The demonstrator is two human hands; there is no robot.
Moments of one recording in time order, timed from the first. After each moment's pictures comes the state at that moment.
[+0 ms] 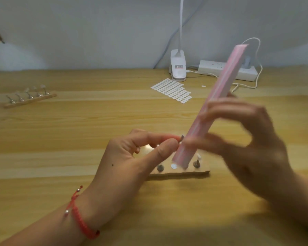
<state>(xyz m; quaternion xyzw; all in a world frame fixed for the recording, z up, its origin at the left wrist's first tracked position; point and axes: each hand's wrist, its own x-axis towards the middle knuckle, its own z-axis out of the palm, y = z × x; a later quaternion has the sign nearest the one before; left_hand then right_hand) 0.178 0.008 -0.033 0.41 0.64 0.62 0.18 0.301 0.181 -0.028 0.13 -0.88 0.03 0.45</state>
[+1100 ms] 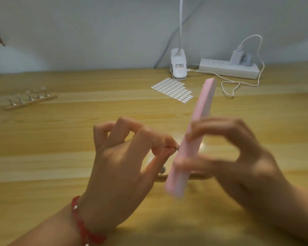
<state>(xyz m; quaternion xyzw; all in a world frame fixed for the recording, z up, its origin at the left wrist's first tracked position) 0.175 0.004 -0.029 0.56 0.68 0.38 -0.27 0.308 0.160 -0.035 0.12 -0.91 0.11 0.39</state>
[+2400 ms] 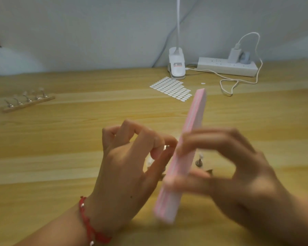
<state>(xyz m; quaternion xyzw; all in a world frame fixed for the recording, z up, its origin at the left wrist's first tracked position) 0.178 0.007 -0.036 0.57 0.67 0.42 -0.21 0.310 0.155 -0.043 0.13 -0.90 0.11 0.41</state>
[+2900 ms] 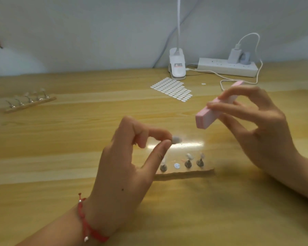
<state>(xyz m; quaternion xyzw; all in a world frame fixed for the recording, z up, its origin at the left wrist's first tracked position) 0.179 0.006 -0.036 0.50 0.67 0.53 -0.11 0.297 0.217 -0.043 -0.04 -0.88 0.16 0.44</state>
